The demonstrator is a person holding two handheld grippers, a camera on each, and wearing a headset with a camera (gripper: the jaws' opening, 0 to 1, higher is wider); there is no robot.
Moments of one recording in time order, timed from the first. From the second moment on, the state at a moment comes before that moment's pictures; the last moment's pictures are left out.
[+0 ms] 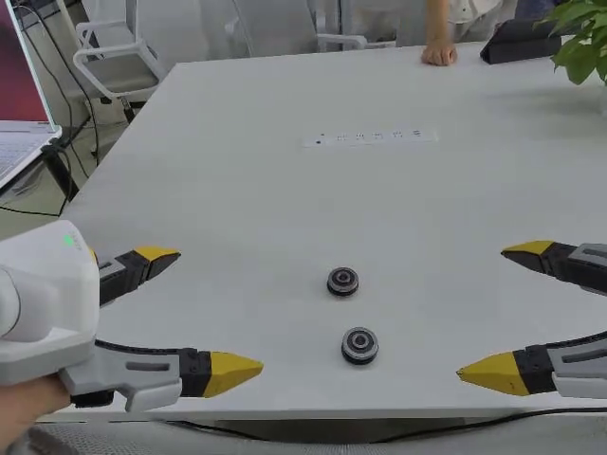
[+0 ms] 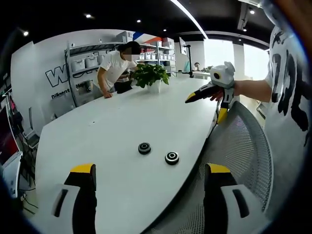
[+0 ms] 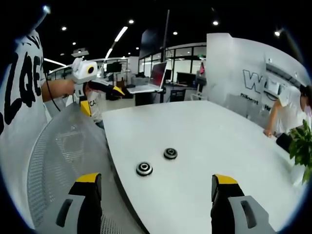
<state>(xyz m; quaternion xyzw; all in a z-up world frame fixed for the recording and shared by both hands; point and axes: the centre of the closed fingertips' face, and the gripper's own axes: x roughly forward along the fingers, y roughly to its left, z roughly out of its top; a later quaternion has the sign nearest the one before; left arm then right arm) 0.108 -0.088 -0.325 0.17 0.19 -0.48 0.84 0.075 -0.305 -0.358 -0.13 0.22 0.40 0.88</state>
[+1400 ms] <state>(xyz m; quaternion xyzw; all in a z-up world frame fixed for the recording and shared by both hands) 0.101 -0.080 -0.324 0.18 0.19 -0.48 0.84 0.071 -0.302 -0.355 -0.14 0.22 0.40 0.88</state>
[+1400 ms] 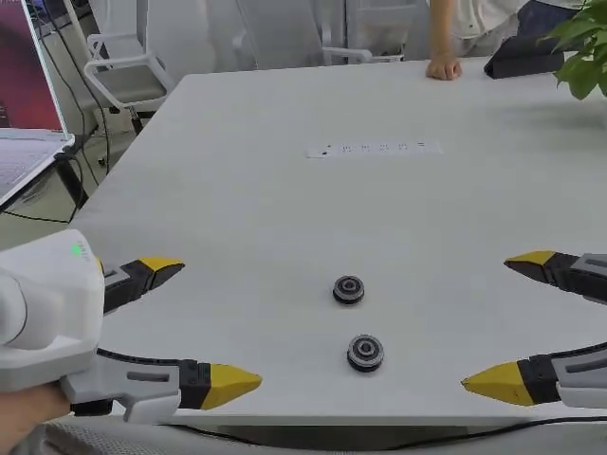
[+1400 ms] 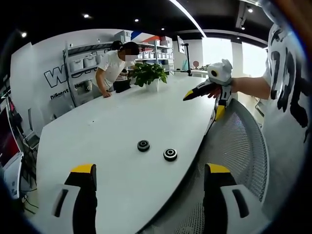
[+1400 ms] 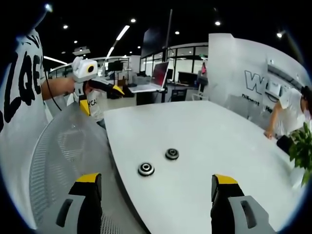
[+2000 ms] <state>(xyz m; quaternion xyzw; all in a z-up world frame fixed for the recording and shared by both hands) 0.114 -0.084 -0.320 0.19 0.18 -0.49 0.83 0.086 -0.296 -0.349 -0.15 0.21 0.41 0.87</state>
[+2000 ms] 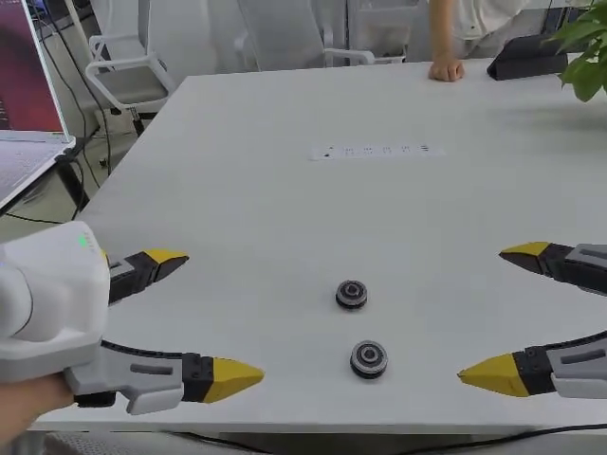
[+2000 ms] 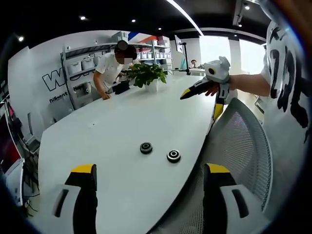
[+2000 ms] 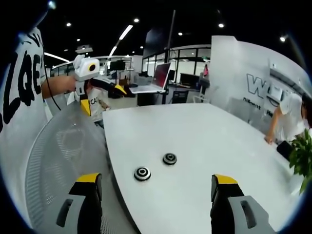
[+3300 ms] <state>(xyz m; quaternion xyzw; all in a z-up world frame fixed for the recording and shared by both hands) 0.134 -0.129 -0.326 0.21 0.17 -0.54 0.80 0.118 -0.280 -0.356 -0.16 0.20 0.44 0.86</state>
